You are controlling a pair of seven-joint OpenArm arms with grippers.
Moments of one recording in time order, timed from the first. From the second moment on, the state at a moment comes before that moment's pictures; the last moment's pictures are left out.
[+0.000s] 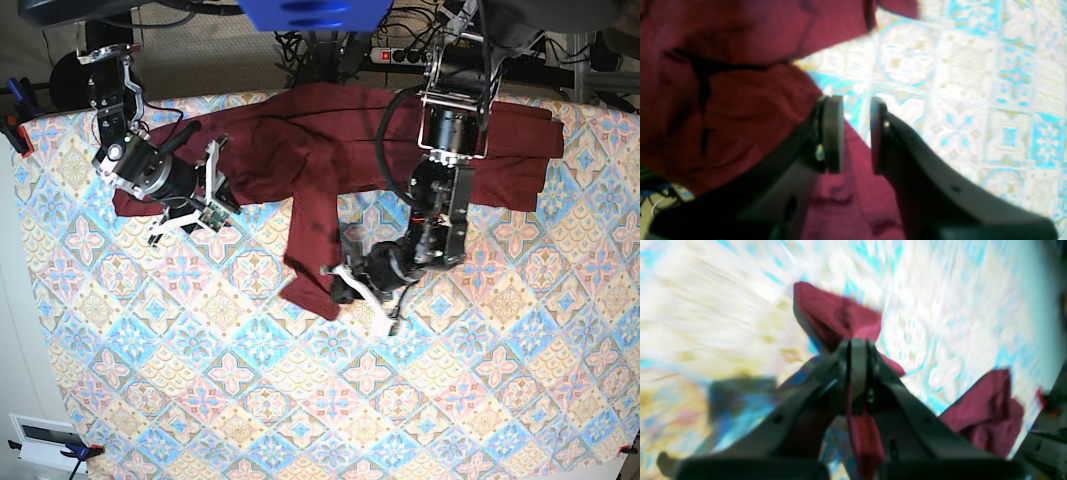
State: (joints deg) left arm -16.6 0.2 5.1 73.6 -35.4 -13.1 46.8; right arm -8.5 22.5 -2.4 111.4 11.7 43.1 -45.5
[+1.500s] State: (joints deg) left arm 28.2 -26.1 -30.2 113.6 -58.6 -13.3 65.9; right arm -8.3 22.2 -6.5 111.2 11.7 43.1 -46.0
